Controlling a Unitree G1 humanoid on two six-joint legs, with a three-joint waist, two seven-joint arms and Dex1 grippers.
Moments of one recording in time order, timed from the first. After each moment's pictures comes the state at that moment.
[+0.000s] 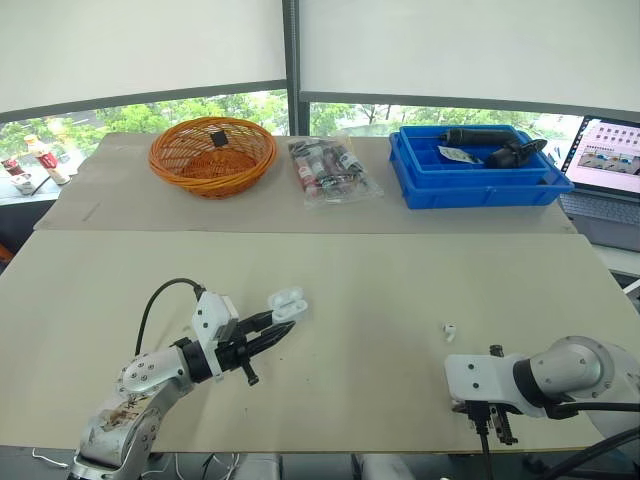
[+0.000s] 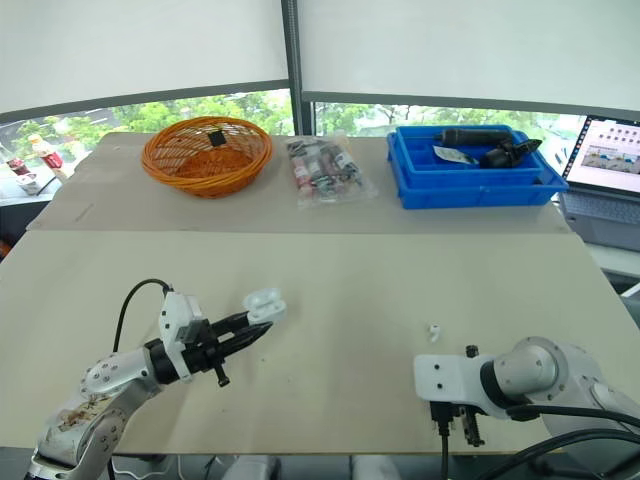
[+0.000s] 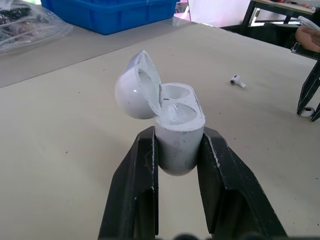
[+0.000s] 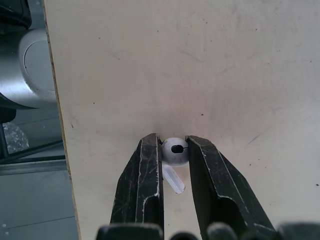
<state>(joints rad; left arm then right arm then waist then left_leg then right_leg) 0.06 0.54 0.03 -0.45 -0.51 0.34 -0.79 0.04 -1.24 0.15 -0.71 0.03 0.62 1.14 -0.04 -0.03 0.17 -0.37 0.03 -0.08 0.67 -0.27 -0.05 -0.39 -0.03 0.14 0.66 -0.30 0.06</state>
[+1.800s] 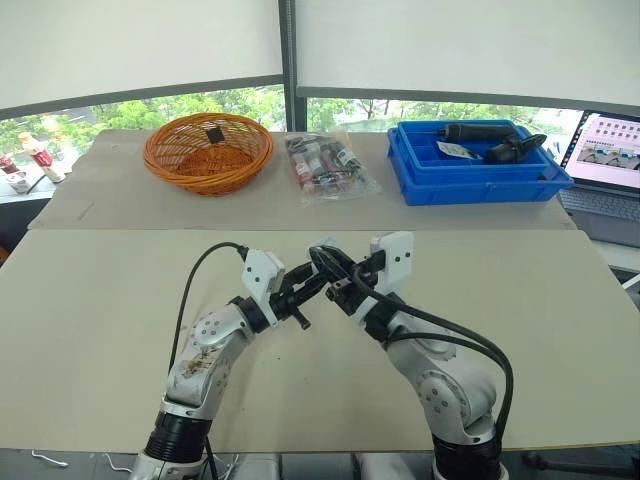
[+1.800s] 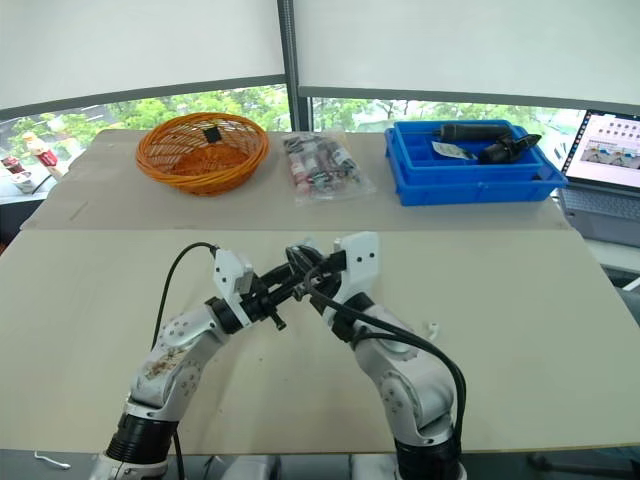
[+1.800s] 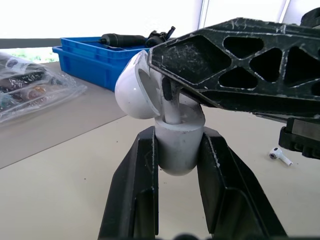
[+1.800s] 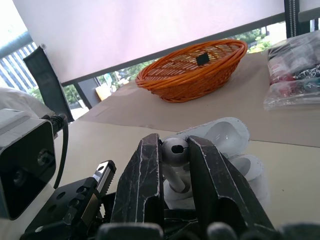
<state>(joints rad) -0.24 0.25 -0.08 -0.20 -0.36 0.24 -0.67 -0.25 0.05 0.18 -0.55 0.37 0.68 0.20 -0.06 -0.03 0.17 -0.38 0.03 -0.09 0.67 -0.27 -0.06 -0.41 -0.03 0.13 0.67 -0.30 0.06</state>
